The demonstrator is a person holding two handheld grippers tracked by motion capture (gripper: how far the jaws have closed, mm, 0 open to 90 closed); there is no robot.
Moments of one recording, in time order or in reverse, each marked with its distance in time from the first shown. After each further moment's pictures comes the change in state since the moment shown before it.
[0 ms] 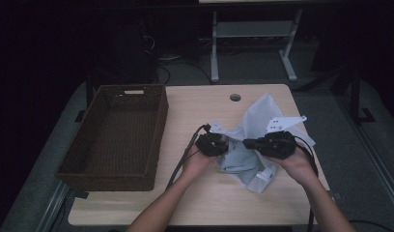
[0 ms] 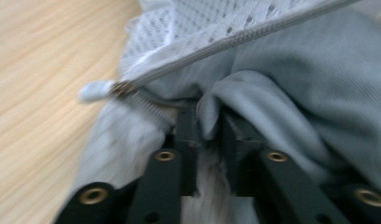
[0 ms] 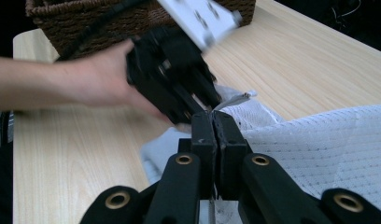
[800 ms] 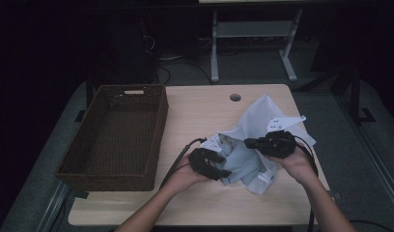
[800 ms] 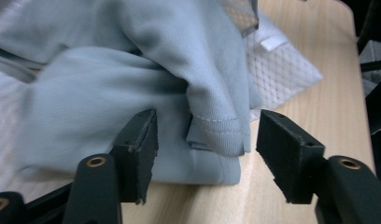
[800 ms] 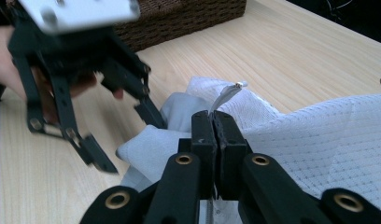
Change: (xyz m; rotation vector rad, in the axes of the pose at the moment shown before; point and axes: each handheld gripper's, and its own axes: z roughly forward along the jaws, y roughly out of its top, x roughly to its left) left arm -0.041 -0.024 -0.026 0.053 -0.249 0.109; right arm -0.007 -0.006 0.004 0.012 -0.014 0.019
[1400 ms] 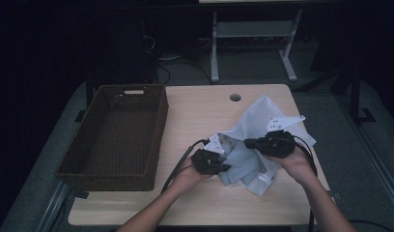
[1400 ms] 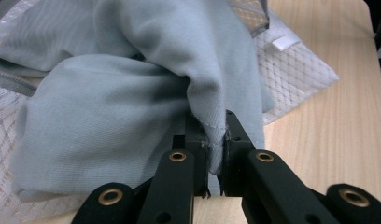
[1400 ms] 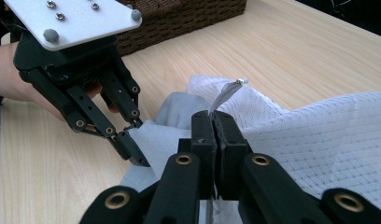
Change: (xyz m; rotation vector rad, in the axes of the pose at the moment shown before) left arm 0.000 0.001 0.003 -0.017 0.031 0.031; right arm -0.003 -0.003 0.003 0.002 0.010 0.012
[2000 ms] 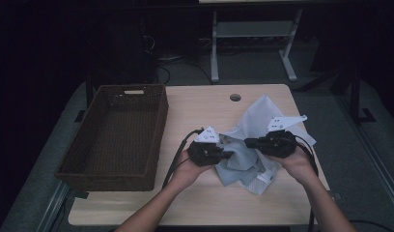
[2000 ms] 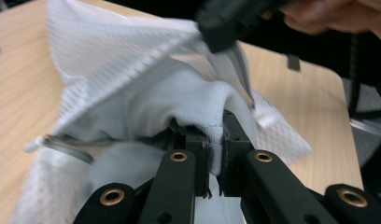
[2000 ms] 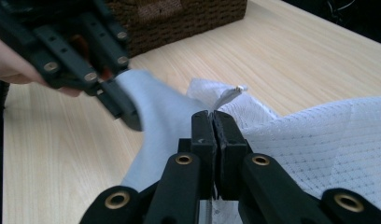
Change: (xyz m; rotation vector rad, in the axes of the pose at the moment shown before) left arm -0.001 0.031 -0.033 -0.211 0.063 -0.022; right arm 0.003 0.004 -0.006 -0.018 -0.002 -0.008
